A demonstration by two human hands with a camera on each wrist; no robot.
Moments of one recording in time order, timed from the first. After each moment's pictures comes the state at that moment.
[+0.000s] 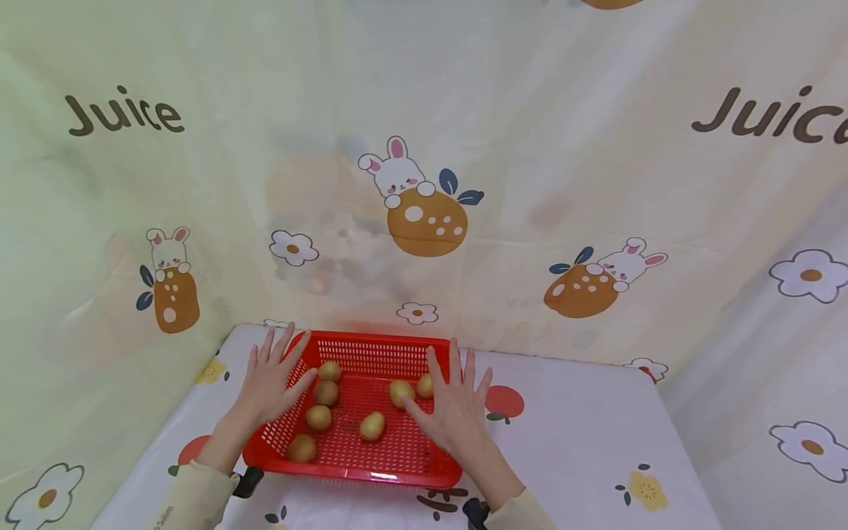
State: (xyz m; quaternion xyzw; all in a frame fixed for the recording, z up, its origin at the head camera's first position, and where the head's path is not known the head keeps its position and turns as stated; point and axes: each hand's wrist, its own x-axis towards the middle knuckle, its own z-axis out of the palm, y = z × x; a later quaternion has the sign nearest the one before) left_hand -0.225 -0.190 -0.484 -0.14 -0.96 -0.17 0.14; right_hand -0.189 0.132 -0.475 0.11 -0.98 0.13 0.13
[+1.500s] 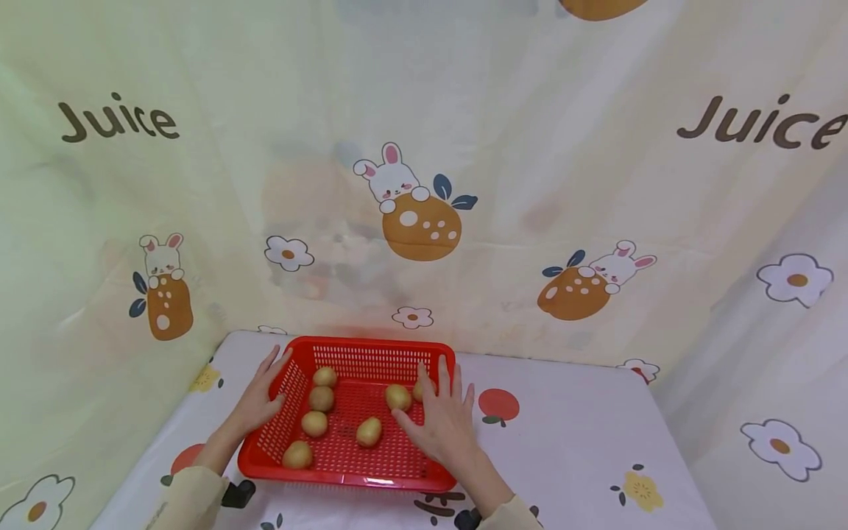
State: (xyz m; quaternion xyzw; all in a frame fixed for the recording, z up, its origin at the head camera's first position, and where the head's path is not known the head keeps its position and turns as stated) left_hand -0.247 -0.231 -0.545 -0.17 -0.91 -0.36 0.13; right_hand -0.185 0.123 -0.488 0.10 -0.98 0.19 0.07
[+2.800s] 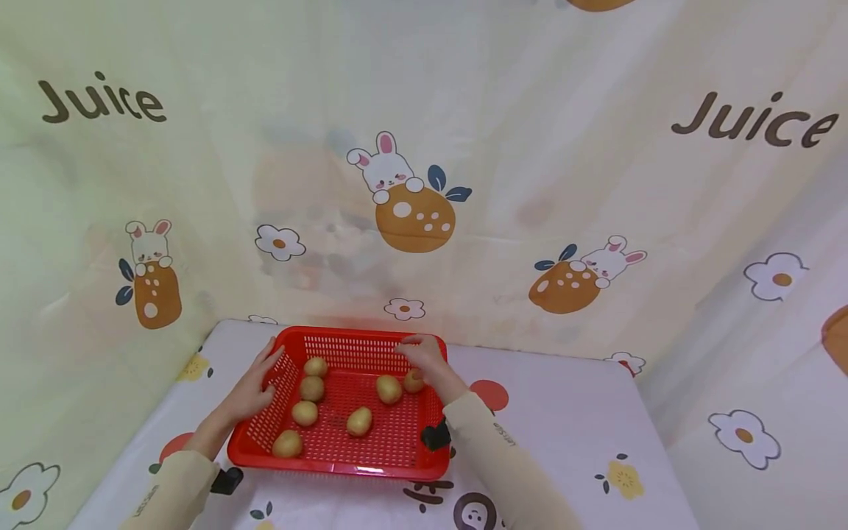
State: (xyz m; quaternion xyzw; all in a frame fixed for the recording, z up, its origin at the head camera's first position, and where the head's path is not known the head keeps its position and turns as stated) left_hand -0.247 -0.232 -0.541 -0.18 -0.90 -0.38 0.05; right_hand -0.285 0.111 -0.479 -0.10 -0.78 0.61 -0.13
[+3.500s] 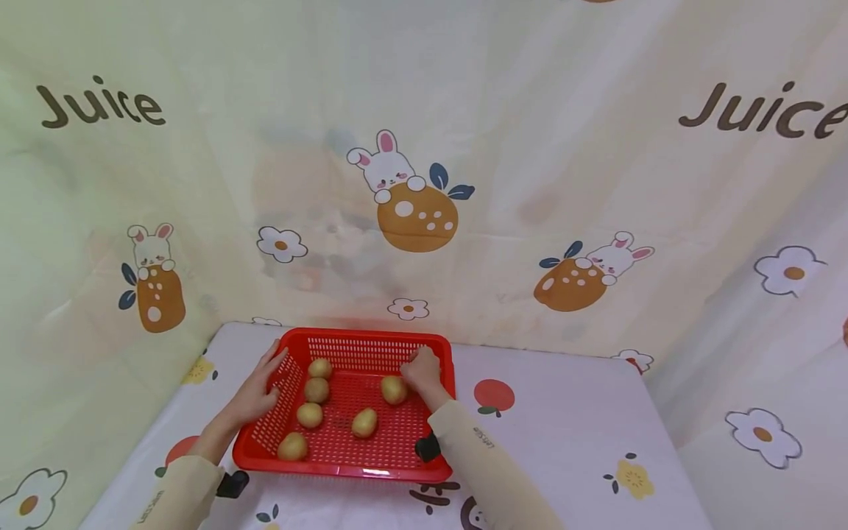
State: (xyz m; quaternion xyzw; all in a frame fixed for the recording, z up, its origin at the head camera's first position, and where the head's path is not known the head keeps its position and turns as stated) left_hand -0.248 -0.231 -0.542 -0.18 -0.90 -0.39 0.06; right_hand -0.283 0.095 -0.518 -0.08 -0.90 0.44 -0.02
